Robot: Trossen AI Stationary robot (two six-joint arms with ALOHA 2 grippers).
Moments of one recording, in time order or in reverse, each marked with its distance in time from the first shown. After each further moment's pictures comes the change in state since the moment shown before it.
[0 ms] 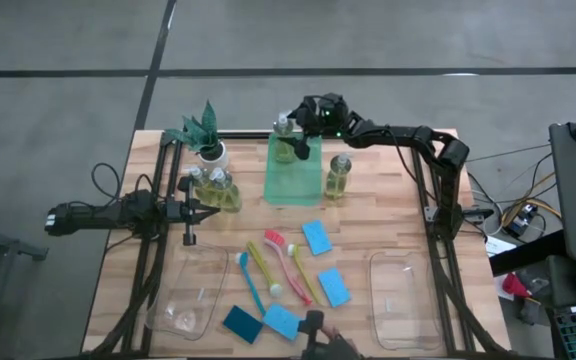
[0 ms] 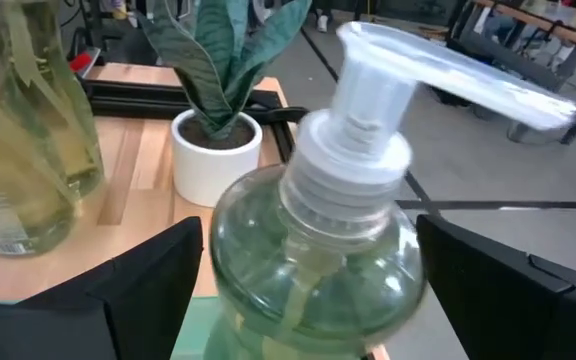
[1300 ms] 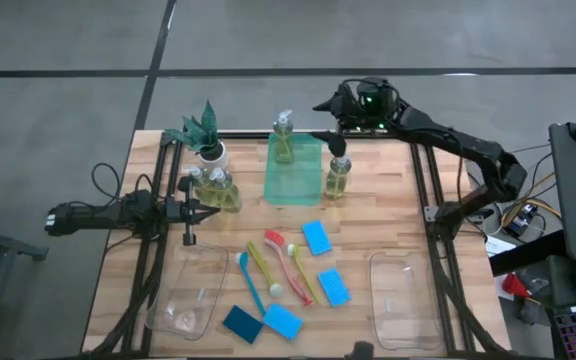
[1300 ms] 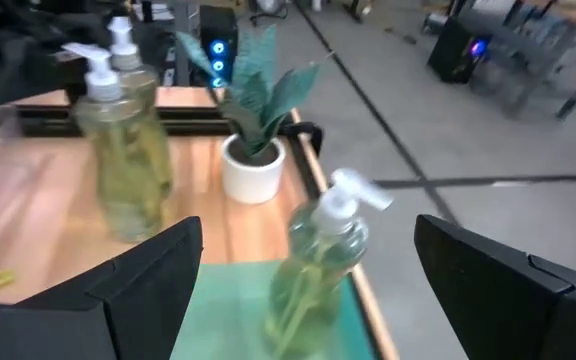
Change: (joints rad) left arm 0.000 0.000 0.000 0.000 -0.001 0.000; right arm 0.016 -0.484 -0.022 -0.546 0.023 0.031
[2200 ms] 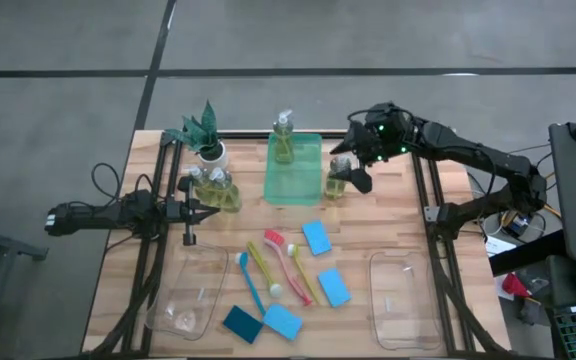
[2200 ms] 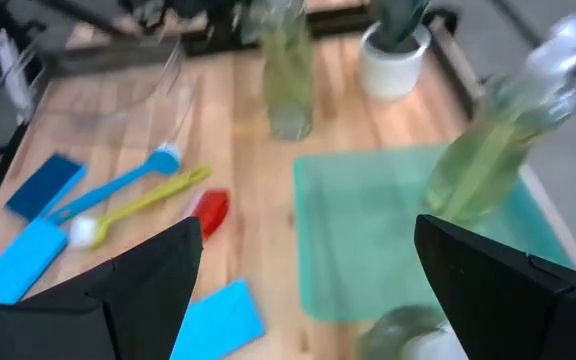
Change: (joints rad) left arm 0.000 0.000 0.000 0.000 0.001 0.000; right arm 0.209 -0.182 -0.025 -0.437 0.001 0.167
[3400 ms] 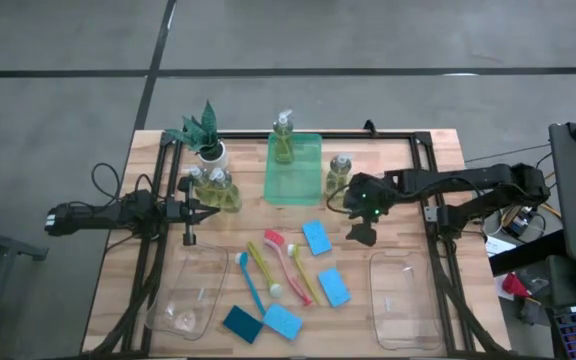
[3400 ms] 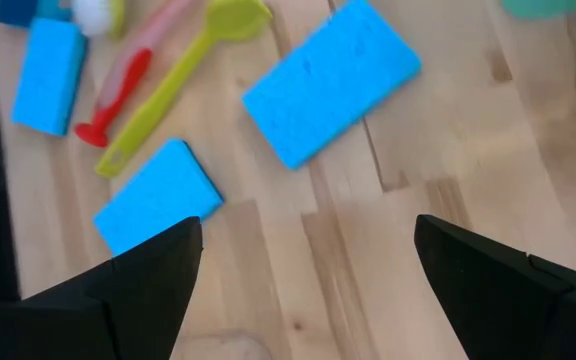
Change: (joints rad) left arm 0.000 0.000 0.000 0.000 0.003 0.000; right arm 0.293 -0.007 -0.427 0.010 0.056 0.408
